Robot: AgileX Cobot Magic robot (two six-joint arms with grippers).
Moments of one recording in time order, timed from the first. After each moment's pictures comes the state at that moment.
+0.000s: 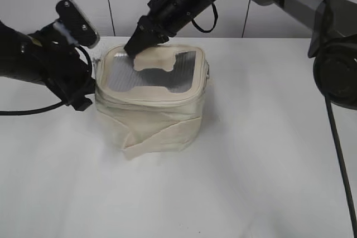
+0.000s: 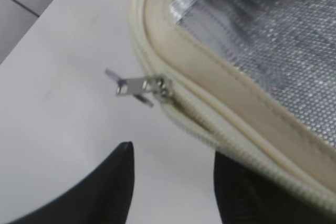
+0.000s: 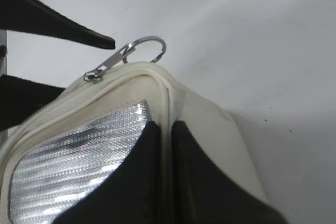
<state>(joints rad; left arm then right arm) -0.39 1.64 -0.87 -0.32 0.15 0.91 0.45 2.59 -2.47 0.87 1.22 -0.73</state>
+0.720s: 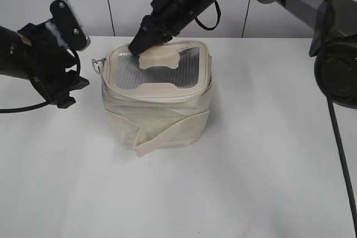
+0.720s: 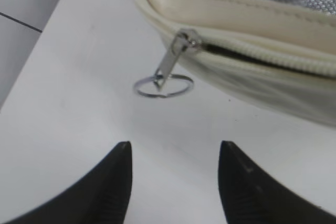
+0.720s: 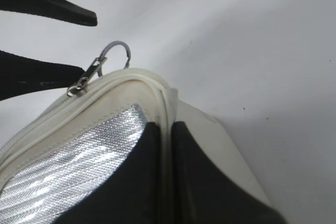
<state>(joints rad) -0.36 1.64 -0.87 -0.16 0.15 0.91 0.45 2.59 -2.48 0.81 1.22 -0.73</state>
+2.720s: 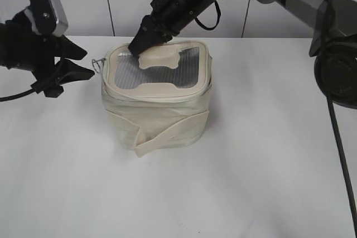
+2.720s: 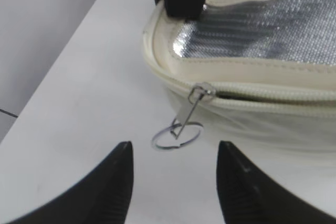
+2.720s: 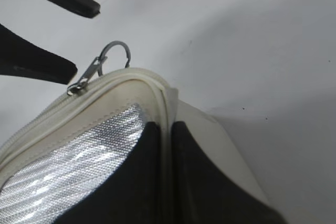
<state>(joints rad) -0.13 1.70 -0.94 -1.36 0.53 2.27 0.45 2.59 -2.48 0.81 1.22 -0.73</state>
